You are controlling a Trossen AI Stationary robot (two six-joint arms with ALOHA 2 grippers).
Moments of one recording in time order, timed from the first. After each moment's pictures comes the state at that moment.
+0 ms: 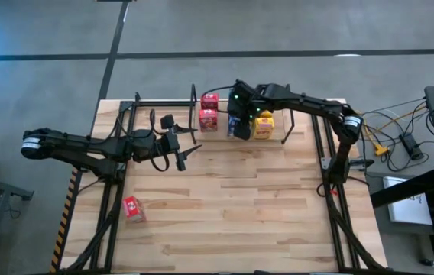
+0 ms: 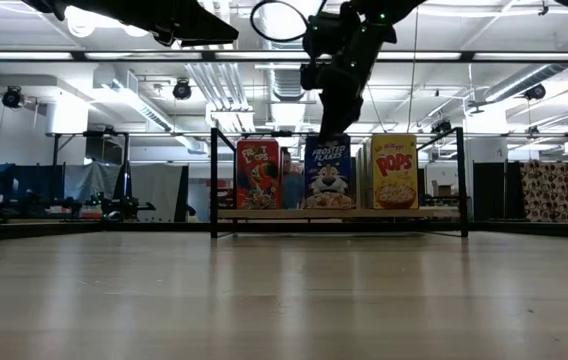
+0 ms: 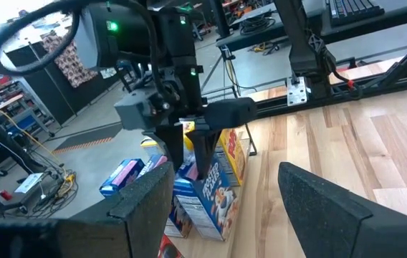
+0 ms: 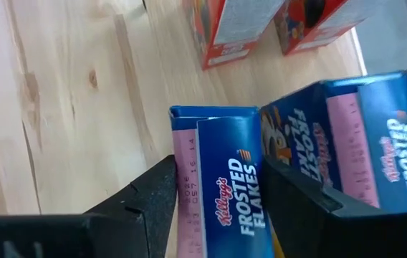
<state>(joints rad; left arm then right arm) -0.01 1.05 0.70 0.22 -0.37 0.33 -0.44 1.83 1.67 -0.93 -0.08 -0.23</state>
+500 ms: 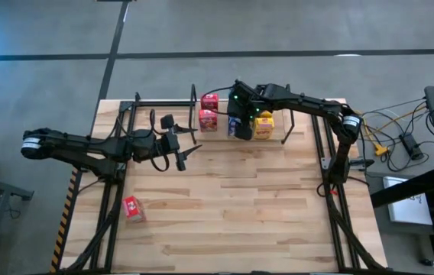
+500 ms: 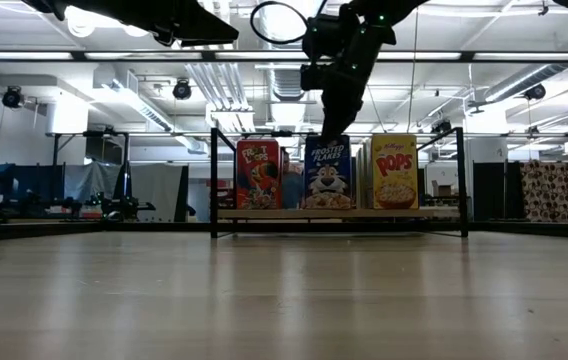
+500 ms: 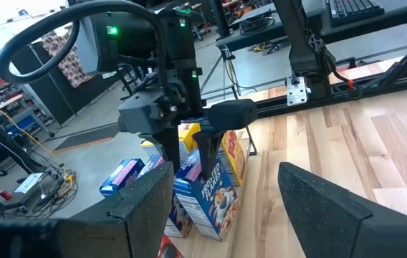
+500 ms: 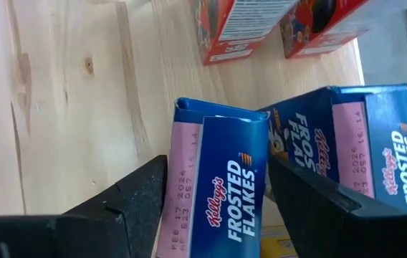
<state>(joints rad) -0.01 1.05 0.70 0.22 -0.37 0.33 -0.44 1.84 1.67 -0.93 -0.07 -0.32</state>
